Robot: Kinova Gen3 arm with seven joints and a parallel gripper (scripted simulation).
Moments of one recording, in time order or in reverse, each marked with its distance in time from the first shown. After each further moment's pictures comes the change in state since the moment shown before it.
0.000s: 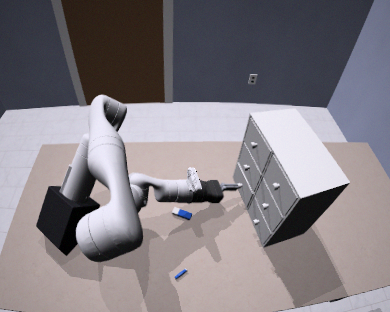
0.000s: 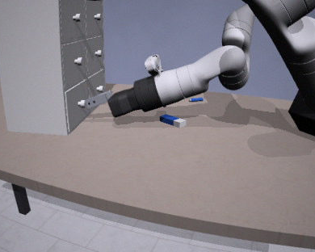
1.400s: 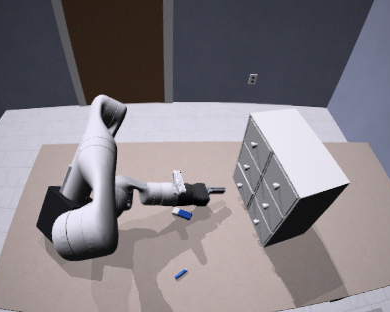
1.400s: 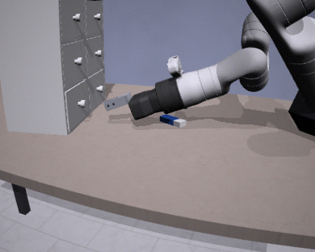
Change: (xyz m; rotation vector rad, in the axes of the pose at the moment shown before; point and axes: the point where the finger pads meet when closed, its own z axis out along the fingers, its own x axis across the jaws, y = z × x) arm -0.001 0.020 -0.044 -0.007 -0.002 -0.018
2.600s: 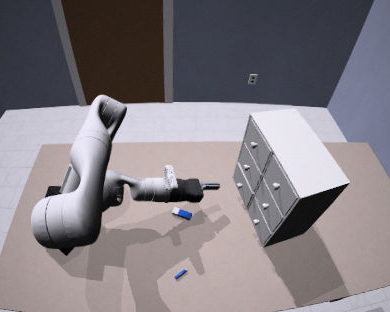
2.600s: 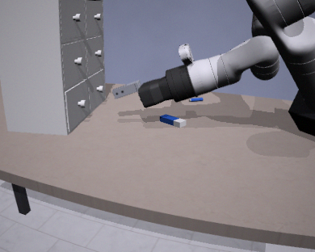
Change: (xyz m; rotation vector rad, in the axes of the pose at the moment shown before) arm -0.002 -0.020 -0.032 0.006 0.000 0.015
